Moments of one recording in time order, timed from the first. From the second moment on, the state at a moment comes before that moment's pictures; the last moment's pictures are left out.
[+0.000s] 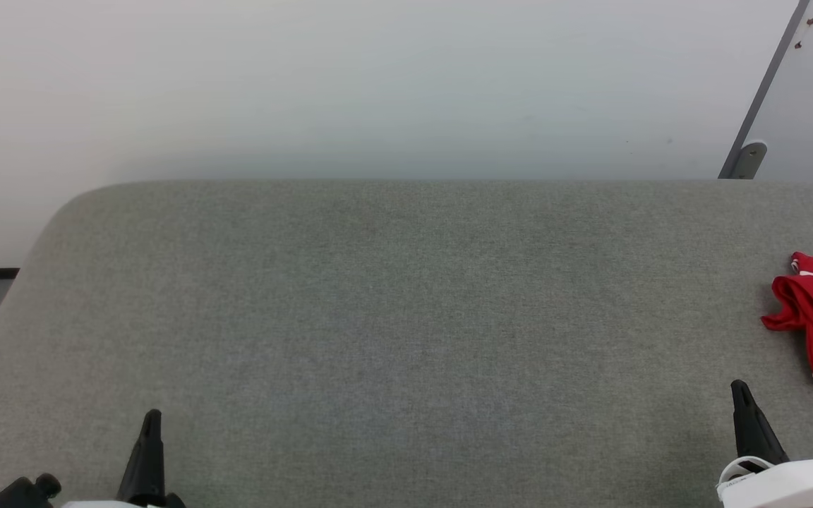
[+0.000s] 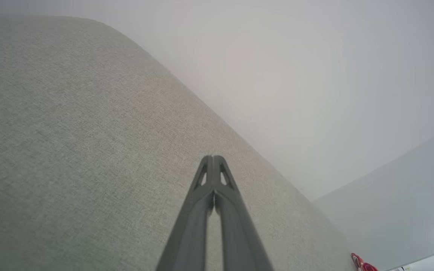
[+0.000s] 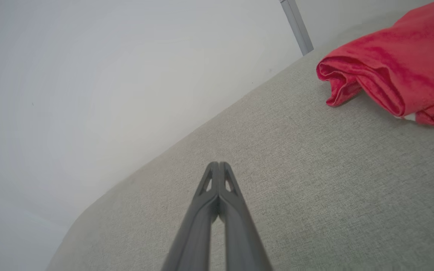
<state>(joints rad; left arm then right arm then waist) 0.06 0.17 0.11 0.18 -0.92 -0.13 -0.10 -0.04 -0.11 -0.08 0.27 0.74 0.13 -0.10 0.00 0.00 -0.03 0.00</state>
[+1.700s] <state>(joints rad) -0.05 0.09 0.11 0.22 -1.38 -0.13 0.04 -0.08 -0.07 -0.10 0.26 1.32 0.13 0.04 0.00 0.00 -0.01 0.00</state>
